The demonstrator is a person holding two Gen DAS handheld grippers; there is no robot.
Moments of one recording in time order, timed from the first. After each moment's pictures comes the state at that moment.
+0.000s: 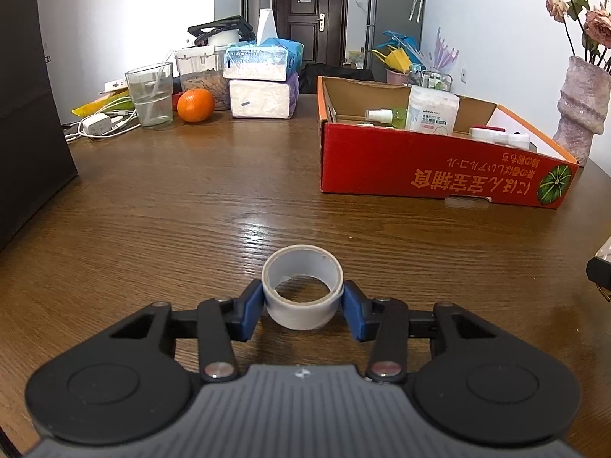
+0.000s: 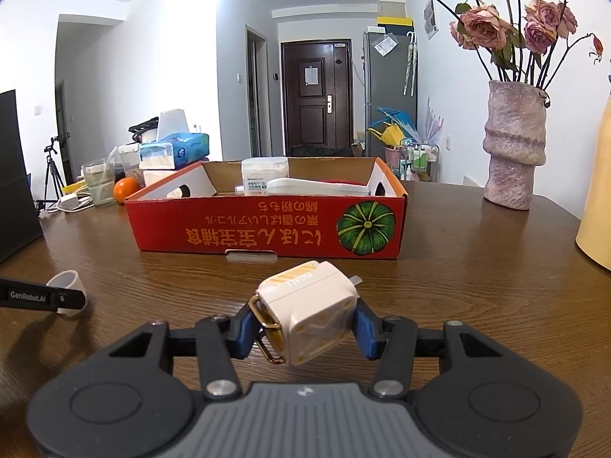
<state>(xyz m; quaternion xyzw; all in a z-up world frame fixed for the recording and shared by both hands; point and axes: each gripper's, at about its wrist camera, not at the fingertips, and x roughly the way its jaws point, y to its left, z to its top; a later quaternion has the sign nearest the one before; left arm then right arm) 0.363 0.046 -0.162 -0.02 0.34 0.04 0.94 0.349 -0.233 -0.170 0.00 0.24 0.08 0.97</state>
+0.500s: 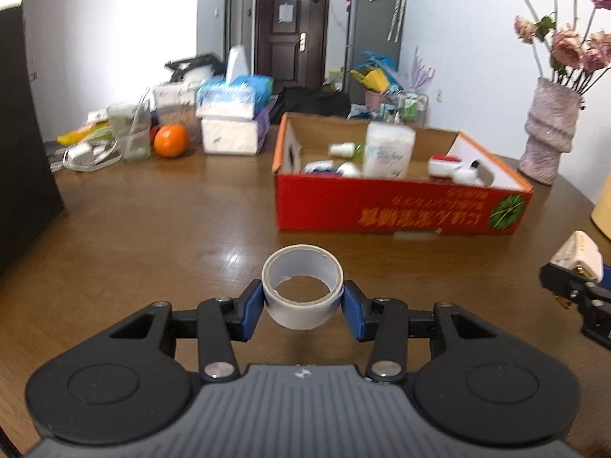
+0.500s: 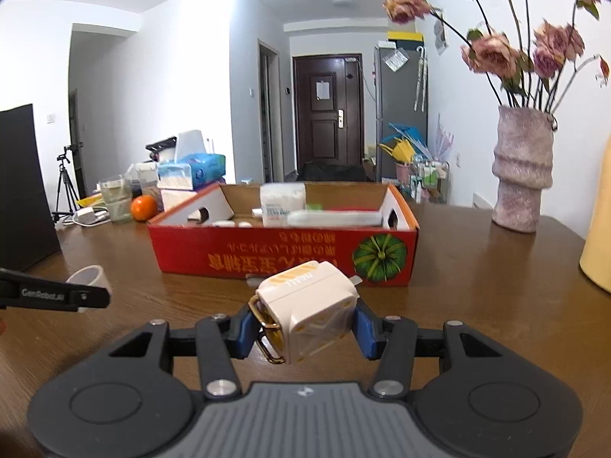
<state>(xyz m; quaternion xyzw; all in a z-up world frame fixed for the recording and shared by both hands) 0.350 0.016 -0.120 -0.02 0.31 0.01 0.95 0.338 -0.226 -0.142 0.00 0.21 0.10 0.97</state>
